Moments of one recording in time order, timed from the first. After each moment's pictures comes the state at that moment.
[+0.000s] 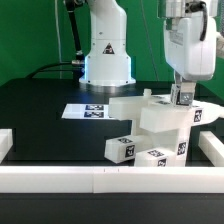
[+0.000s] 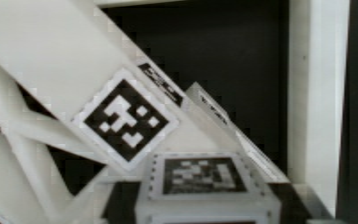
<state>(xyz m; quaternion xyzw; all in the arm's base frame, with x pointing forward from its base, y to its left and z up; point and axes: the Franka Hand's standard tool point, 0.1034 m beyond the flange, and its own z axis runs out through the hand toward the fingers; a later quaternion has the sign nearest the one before) 0.585 0.084 0.111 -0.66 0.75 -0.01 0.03</state>
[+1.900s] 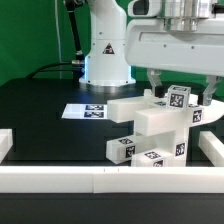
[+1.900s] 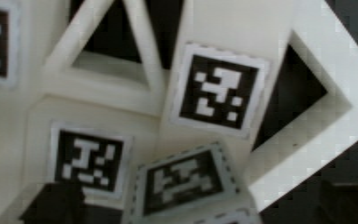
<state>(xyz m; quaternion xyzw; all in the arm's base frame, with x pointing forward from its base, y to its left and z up) 0.589 0.075 0.111 -0.95 0.31 -0.03 0.01</state>
